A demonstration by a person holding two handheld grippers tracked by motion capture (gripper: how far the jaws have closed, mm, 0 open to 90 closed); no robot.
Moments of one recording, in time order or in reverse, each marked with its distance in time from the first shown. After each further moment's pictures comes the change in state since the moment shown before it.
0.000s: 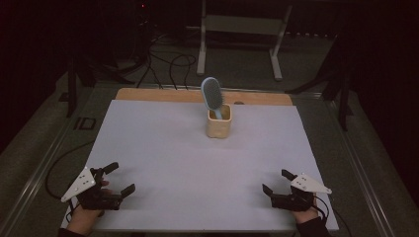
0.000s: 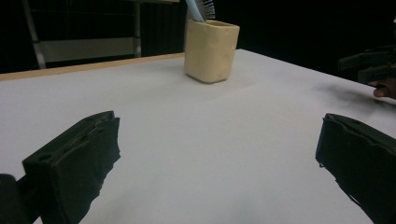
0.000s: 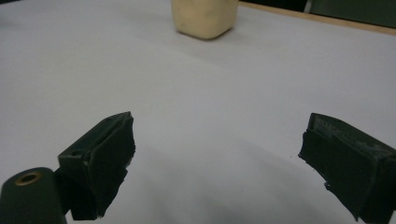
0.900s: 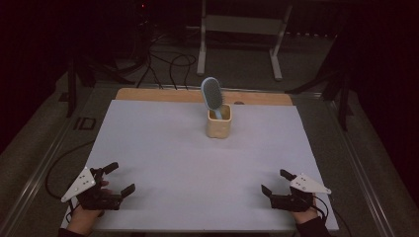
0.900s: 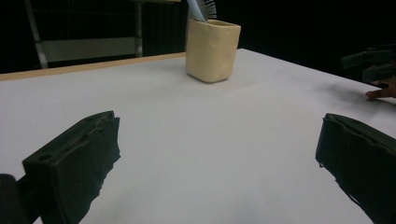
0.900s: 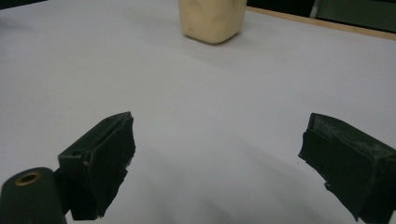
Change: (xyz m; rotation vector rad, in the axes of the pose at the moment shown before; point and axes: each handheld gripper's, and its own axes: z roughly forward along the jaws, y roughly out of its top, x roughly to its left) left arm -0.001 0.000 0.000 0.002 0.006 0.007; right arm 0.002 0.002 -0.001 -0.016 0.021 -0.006
